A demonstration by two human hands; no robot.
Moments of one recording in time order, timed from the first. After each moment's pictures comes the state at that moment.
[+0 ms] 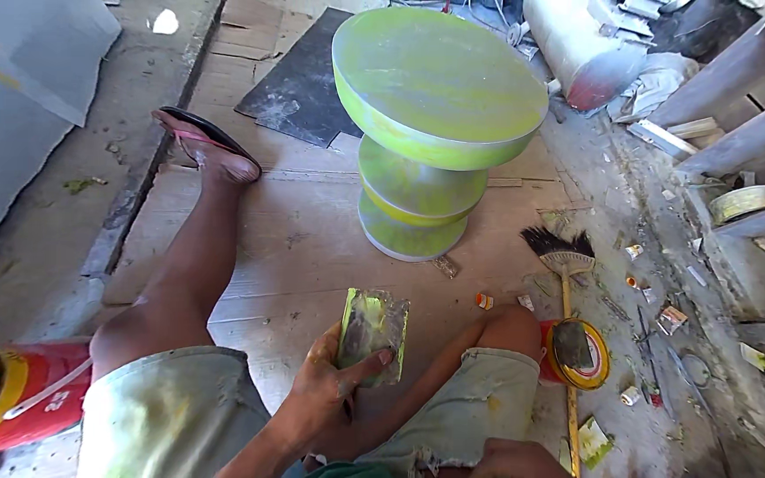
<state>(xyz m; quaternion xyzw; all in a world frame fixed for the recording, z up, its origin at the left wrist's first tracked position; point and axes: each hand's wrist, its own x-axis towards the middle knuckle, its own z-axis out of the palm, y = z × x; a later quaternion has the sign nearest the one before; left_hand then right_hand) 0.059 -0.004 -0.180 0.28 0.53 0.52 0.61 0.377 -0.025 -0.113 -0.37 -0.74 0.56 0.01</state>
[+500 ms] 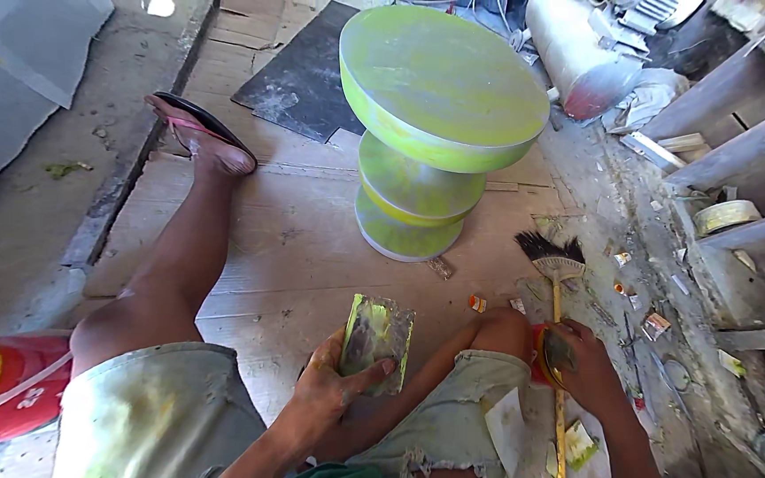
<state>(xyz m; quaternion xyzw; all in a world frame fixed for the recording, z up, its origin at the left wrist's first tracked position) 0.067 -0.011 -0.184 0.31 0.54 0.50 0.60 0.504 0.097 -0.180 -0.65 -0.74 0.16 0.06</state>
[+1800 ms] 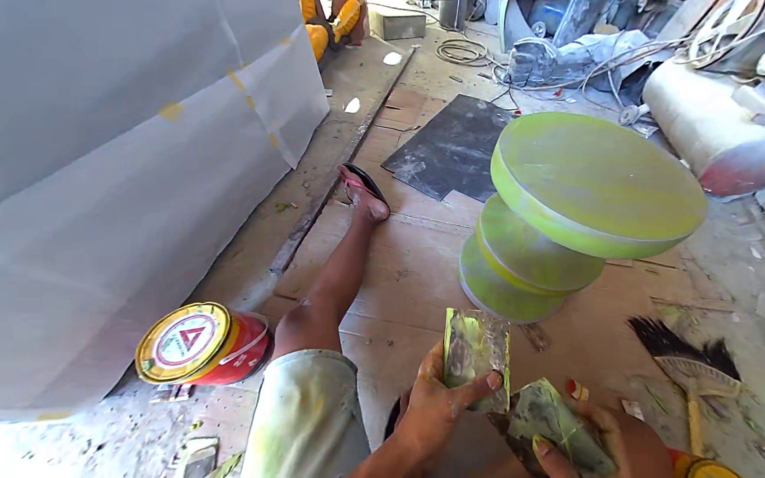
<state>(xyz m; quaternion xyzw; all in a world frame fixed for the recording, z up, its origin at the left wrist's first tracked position) 0.045 0.016 -0.154 0.22 0.44 0.67 0.56 0.240 0.022 -0.115 -0.44 -0.50 0.56 0.49</state>
